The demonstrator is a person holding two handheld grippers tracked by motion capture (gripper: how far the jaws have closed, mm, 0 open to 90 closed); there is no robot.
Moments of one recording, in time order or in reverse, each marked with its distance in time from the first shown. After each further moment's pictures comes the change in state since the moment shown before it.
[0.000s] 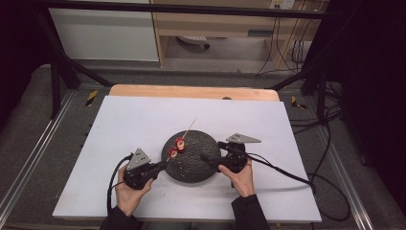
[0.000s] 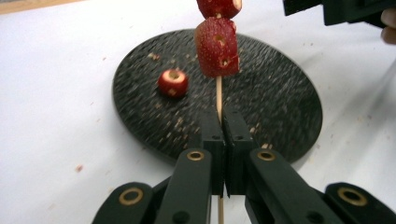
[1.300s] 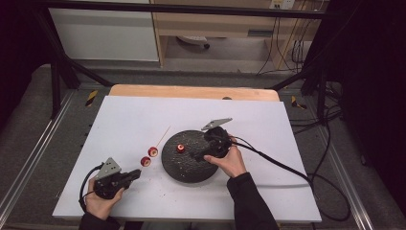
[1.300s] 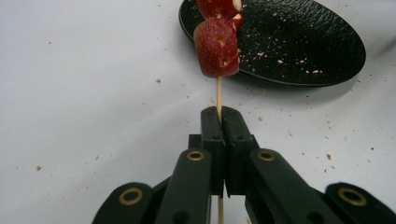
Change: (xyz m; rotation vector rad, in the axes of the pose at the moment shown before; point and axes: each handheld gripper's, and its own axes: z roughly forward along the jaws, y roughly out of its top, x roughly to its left) left arm 0.044 -0.046 -0.046 0.048 0.038 -0.026; right arm 0.024 0.052 0.040 0.324 -0.062 -0.221
